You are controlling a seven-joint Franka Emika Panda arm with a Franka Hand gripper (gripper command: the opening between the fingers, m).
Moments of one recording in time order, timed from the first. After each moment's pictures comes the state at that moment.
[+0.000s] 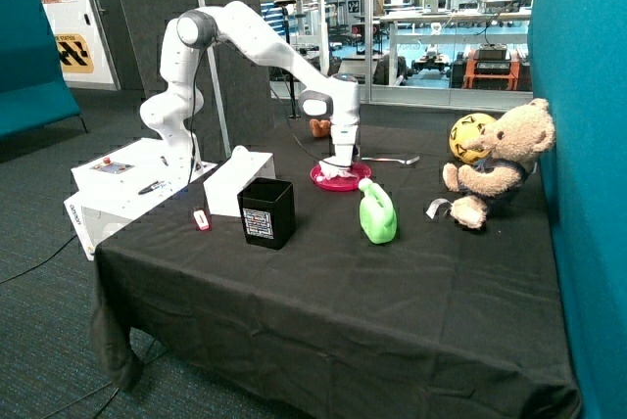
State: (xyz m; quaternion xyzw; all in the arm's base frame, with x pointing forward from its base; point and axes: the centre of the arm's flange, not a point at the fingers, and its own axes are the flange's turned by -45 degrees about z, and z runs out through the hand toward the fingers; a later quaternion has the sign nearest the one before) arm 0.620 0.071 0.275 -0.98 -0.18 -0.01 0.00
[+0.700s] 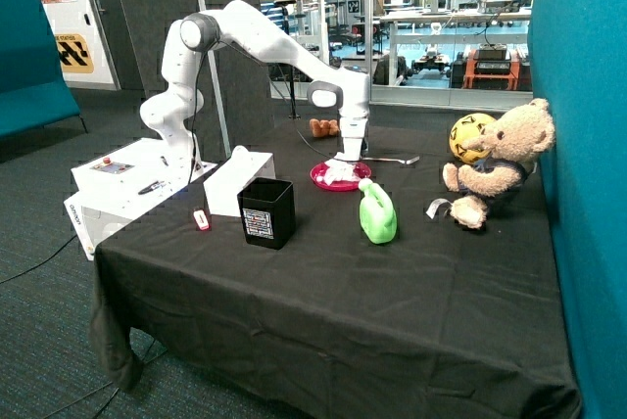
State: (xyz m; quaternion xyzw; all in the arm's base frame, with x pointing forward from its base) arm 0.649 0.059 0.306 -0.99 -0.17 0.00 0.00
